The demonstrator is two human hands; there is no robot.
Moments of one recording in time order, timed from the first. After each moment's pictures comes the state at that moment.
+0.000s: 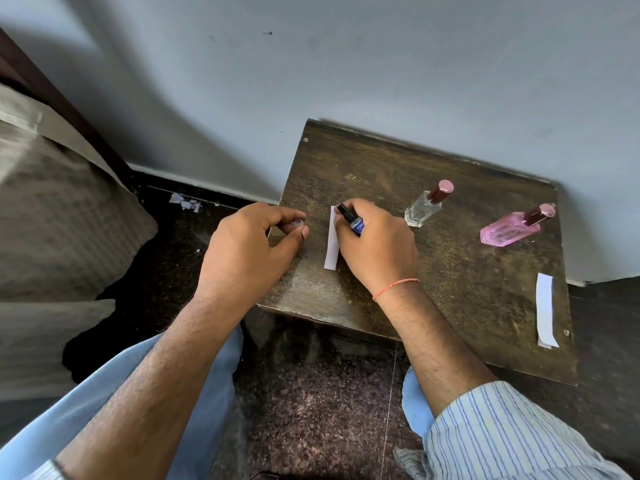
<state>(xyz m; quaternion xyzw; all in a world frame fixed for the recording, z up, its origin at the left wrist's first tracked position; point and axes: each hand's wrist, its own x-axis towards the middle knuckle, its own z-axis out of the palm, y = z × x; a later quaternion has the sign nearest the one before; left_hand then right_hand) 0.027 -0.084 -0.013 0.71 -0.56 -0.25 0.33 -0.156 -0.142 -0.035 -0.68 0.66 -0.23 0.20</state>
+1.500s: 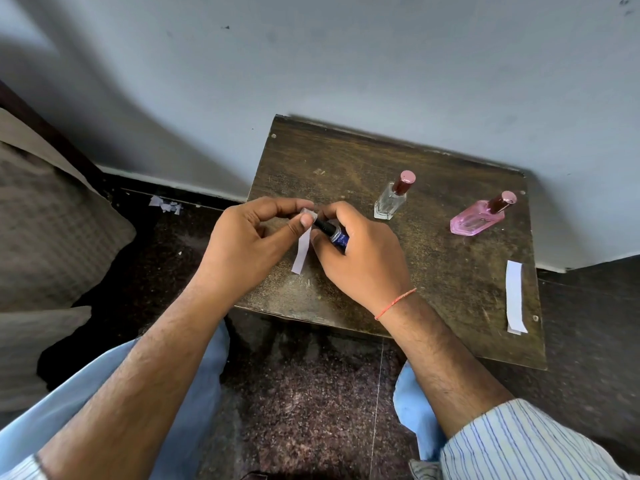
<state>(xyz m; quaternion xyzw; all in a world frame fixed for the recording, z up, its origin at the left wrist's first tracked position) -0.007 -0.095 -0.011 0.61 -0.51 -0.43 0.43 -0.193 -0.126 -0.028 -0.75 0.56 -0.24 0.24</state>
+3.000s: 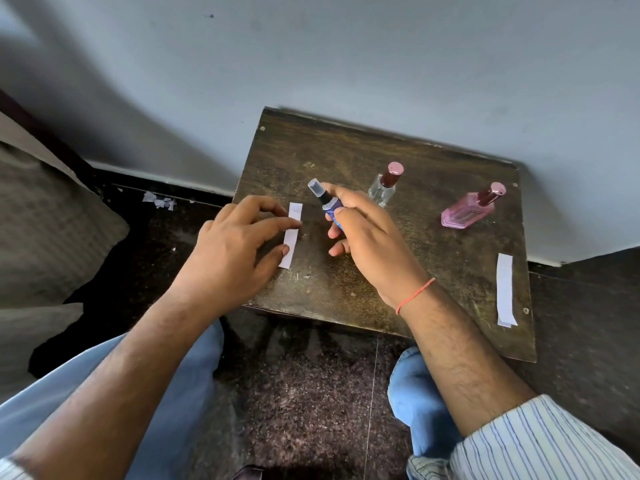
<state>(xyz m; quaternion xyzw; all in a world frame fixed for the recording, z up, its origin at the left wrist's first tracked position) 0.004 -0.085 -0.032 0.62 -0.73 -0.18 0.21 -0.212 -0.130 -0.002 -0.57 0.54 -0.29 0.55</state>
